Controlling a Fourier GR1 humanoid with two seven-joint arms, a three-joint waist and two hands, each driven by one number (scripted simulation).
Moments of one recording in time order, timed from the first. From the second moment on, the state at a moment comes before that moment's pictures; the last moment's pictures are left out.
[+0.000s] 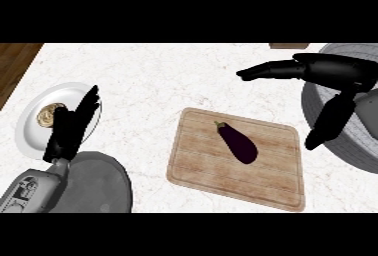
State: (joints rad) left arm -0.24 0.44 -0.24 -1.39 0.18 0.22 0.20; right arm -0.79 -0.67 0.35 -1.32 0.05 0.76 -0.39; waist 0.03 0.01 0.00
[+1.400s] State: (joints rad) left arm -0.27 0.40 -0.18 -1.33 0.13 0.18 0.20; right arm -0.92 -0.60 0.62 -0.89 0.26 0.54 -0.67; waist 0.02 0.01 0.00
